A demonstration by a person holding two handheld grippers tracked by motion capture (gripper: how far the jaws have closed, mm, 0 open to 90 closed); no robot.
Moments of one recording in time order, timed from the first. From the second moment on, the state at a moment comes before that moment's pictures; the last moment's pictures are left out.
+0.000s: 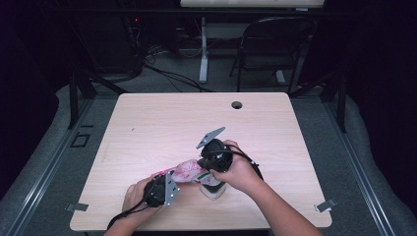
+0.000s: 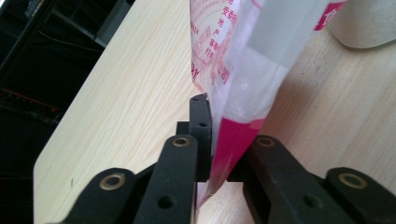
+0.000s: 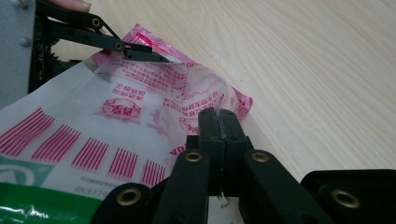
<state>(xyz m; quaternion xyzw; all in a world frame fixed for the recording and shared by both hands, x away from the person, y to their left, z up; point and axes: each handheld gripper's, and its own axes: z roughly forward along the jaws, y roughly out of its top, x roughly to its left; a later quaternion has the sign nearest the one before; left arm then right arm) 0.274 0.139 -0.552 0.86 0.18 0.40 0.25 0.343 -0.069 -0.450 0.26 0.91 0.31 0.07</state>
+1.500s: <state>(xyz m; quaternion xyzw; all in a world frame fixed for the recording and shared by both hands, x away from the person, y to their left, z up) 0.295 0.166 -0.551 0.85 0.28 0.29 0.34 0.349 -0.081 -0.418 0.31 0.85 0.41 0.12</state>
